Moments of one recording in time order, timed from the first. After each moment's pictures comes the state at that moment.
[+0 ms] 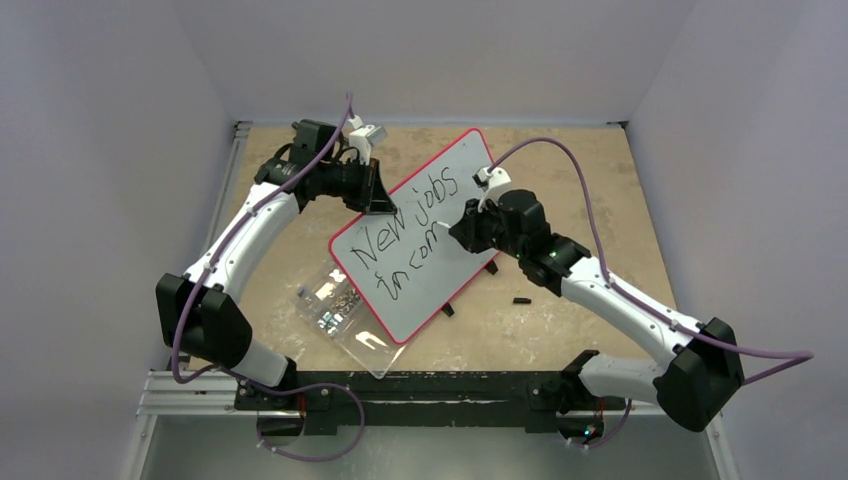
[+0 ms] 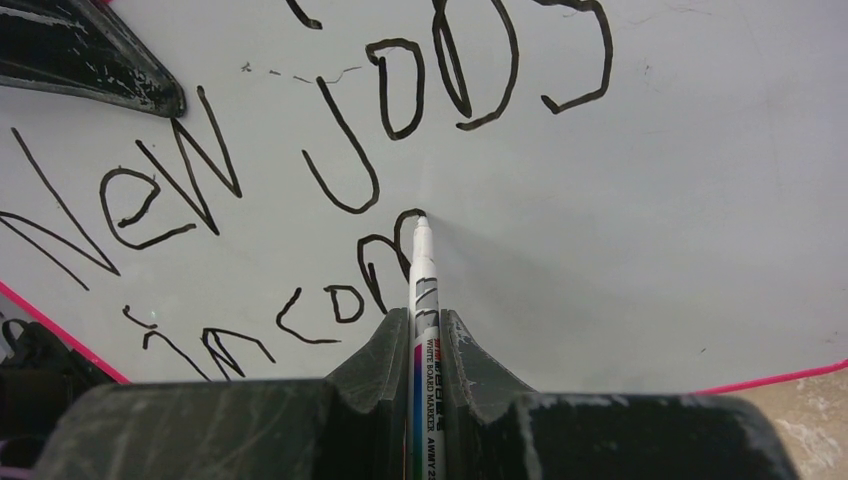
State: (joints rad) left arm -0.32 1.51 1.42 -0.70 0.68 -0.11; right arm 0.66 1.19 0.90 -0.14 -0.04 0.32
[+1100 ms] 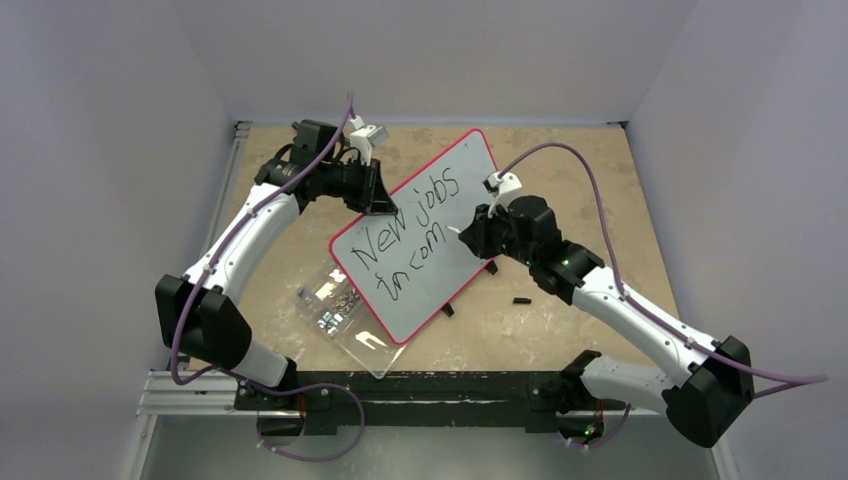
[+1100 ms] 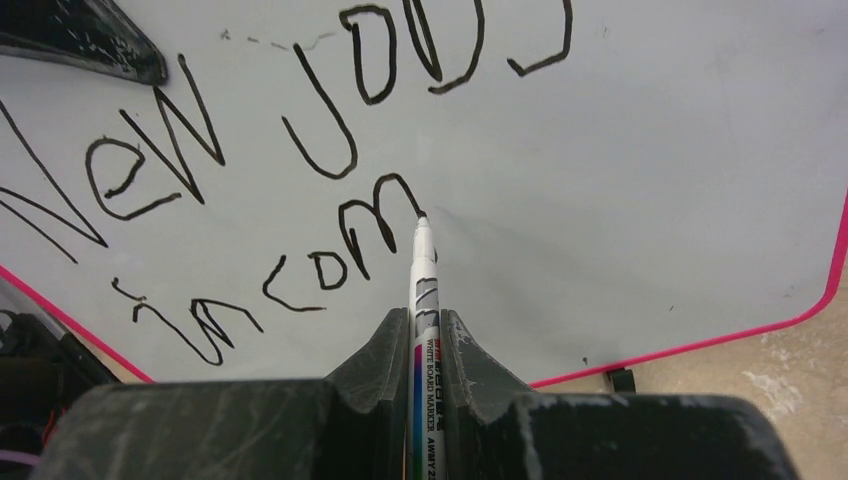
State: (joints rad) left arm -0.33 1.51 1.42 -0.70 0.68 -0.11; right arm 0.65 1.10 0.86 -0.21 -0.02 0.32
